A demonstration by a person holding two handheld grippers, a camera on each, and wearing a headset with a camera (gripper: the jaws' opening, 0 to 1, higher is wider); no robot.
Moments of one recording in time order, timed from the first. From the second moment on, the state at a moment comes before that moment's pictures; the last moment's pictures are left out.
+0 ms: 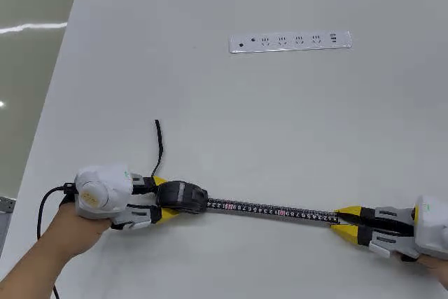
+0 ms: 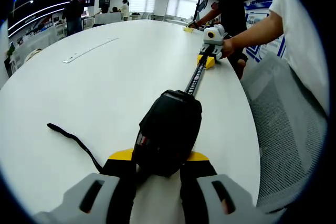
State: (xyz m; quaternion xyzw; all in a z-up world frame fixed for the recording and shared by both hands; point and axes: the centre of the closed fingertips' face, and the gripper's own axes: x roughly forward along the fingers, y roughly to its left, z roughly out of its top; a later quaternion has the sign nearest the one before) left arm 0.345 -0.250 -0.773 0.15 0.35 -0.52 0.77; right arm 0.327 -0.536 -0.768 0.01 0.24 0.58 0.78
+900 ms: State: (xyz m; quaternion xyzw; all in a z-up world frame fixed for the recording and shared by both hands) left arm 0.346 -0.249 -0.774 0.17 0.35 -0.51 0.76; right arm 0.328 -0.540 -0.772 -0.02 0.25 0.57 0.78
